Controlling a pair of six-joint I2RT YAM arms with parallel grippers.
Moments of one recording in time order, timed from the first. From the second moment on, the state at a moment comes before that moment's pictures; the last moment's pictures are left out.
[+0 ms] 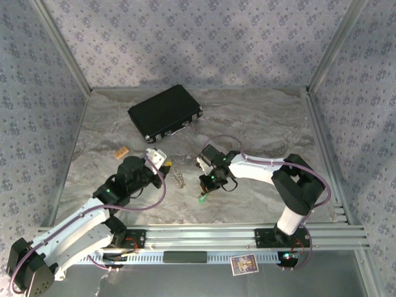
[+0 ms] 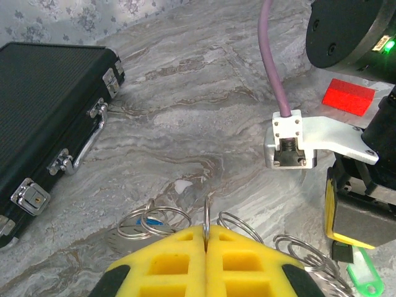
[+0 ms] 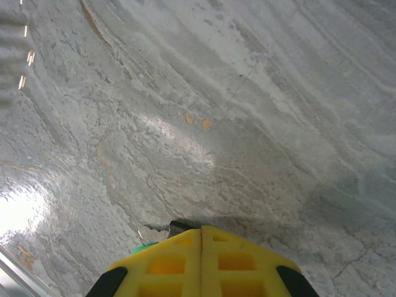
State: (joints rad) left arm -0.69 0.75 0.45 -0.10 0.06 0.05; right arm 0.84 1.69 0.97 -0.54 -0.30 0.36
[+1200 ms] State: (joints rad) left arm -0.70 0.77 0.45 -0.09 0.07 0.10; right arm 0.81 1.60 0.93 -0.62 -0.28 0.31
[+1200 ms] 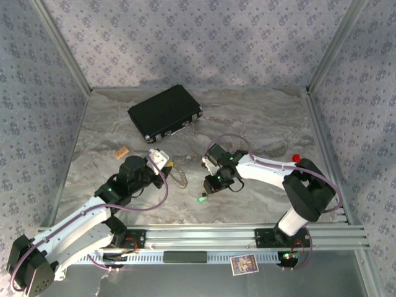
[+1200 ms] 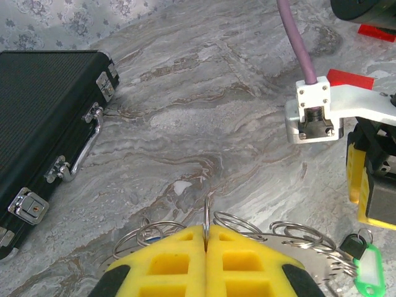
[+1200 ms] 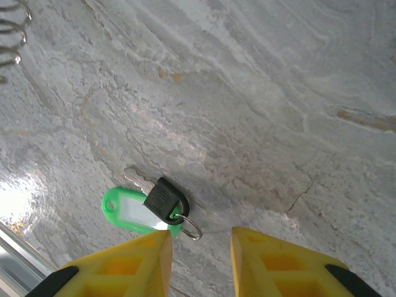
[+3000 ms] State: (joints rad) left arm -0.70 0.77 0.45 -0.09 0.11 0.11; right arm 0.85 1.69 0.94 -0.63 -0.34 0.31
